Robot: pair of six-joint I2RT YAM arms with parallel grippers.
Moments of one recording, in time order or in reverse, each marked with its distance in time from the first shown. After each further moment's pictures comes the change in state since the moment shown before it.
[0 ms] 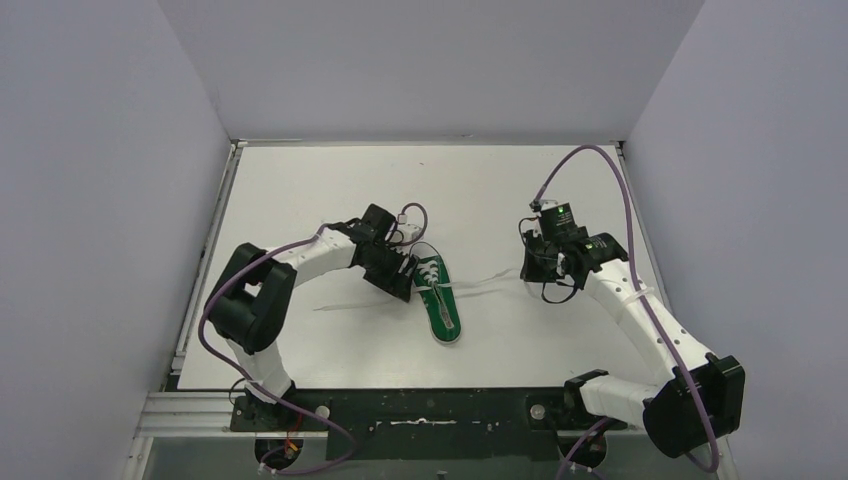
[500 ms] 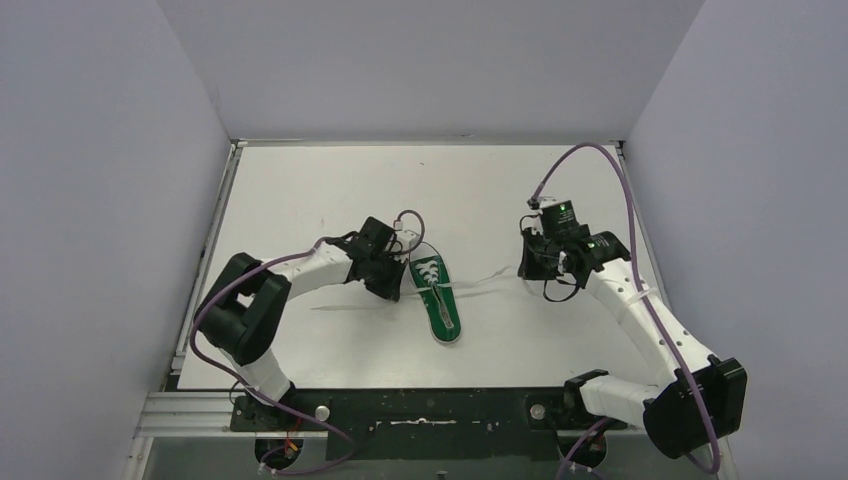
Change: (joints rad) left arm -0.034 -0.055 -0.117 0.155 -0.085 -0.067; right arm 0.000 -0.005 0.014 -0.001 -0.034 -0.026
